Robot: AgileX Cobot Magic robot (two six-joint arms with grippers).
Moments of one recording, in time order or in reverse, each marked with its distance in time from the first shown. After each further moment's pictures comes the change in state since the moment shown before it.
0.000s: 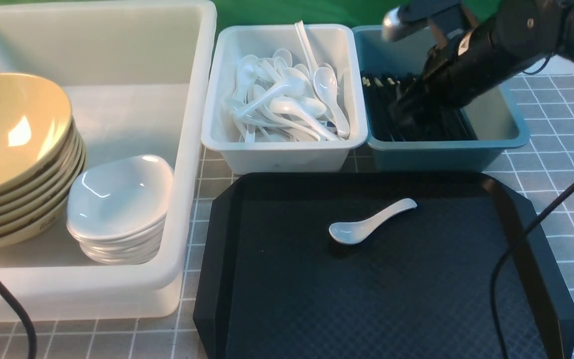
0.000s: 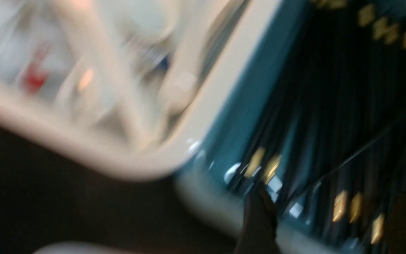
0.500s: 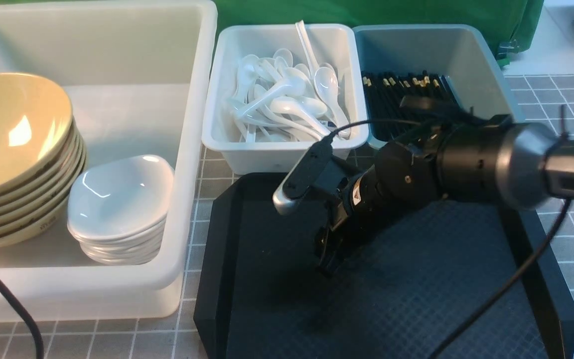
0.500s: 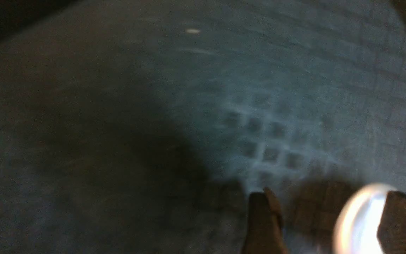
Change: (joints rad) right arm 0.272 0.123 0.276 0.024 -0.269 -0.116; left arm 0.000 0.000 0.051 0.000 -0.118 0.010
